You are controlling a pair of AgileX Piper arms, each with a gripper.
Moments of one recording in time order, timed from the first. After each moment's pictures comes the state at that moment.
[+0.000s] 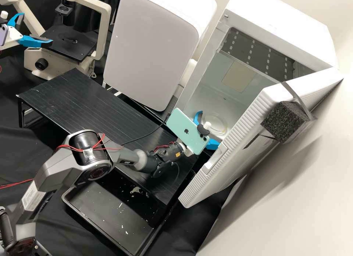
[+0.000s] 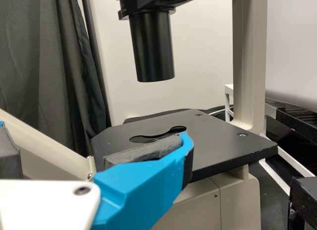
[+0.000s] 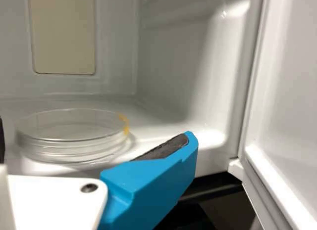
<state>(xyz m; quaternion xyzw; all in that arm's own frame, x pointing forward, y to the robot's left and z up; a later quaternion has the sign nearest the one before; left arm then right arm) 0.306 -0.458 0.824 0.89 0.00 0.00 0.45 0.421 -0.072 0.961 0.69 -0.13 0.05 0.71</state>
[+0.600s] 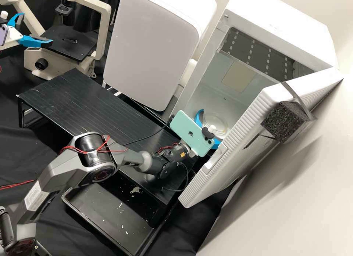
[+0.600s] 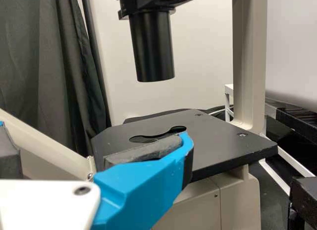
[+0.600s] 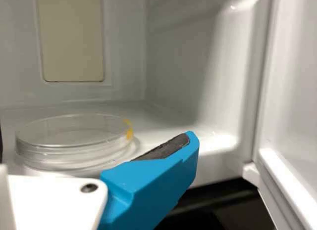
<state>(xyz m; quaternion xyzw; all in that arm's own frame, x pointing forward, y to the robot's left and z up) 0.306 -0.458 0.824 0.89 0.00 0.00 0.45 0.428 -0.077 0.964 0.71 -0.10 0.04 0.70</state>
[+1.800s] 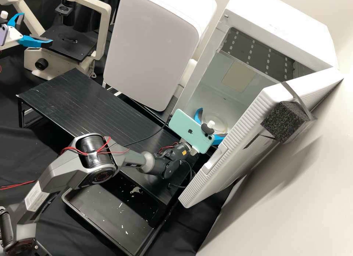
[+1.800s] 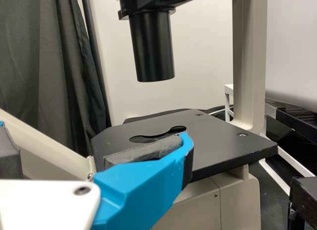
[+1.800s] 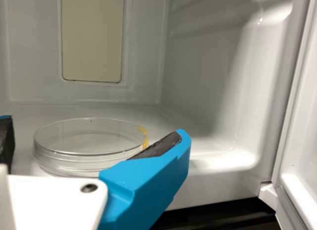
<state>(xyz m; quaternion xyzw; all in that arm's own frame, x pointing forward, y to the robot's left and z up) 0.306 -0.458 0.824 0.89 0.00 0.00 0.45 0.428 -0.077 0.971 0.69 -0.07 0.03 0.72</state>
